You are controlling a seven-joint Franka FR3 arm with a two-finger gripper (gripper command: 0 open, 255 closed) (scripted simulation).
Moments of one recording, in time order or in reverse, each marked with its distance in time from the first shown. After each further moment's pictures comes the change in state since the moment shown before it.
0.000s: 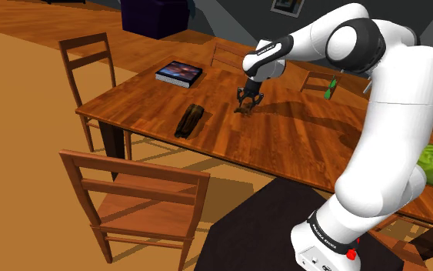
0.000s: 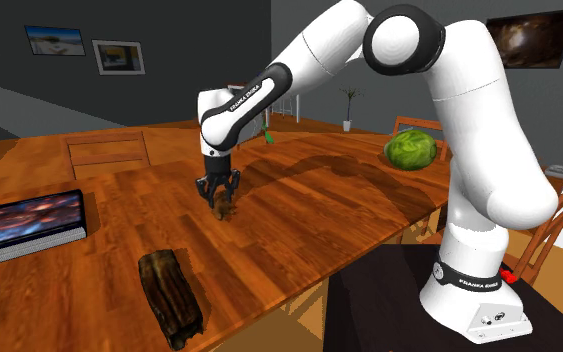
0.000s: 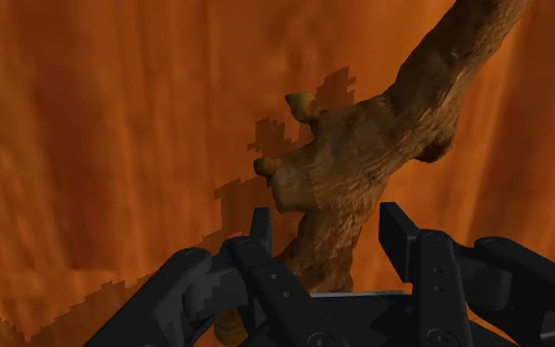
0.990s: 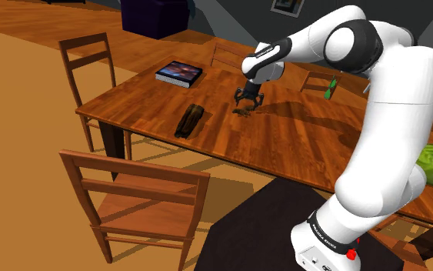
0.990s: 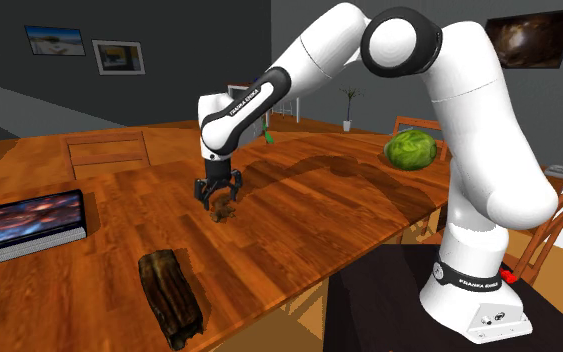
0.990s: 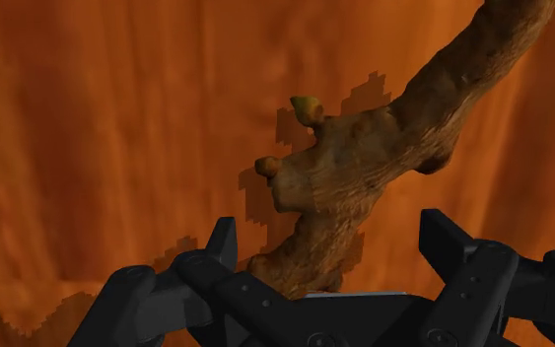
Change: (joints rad) arm 0.000 0.015 0.002 -0.007 0.002 0.021 0.000
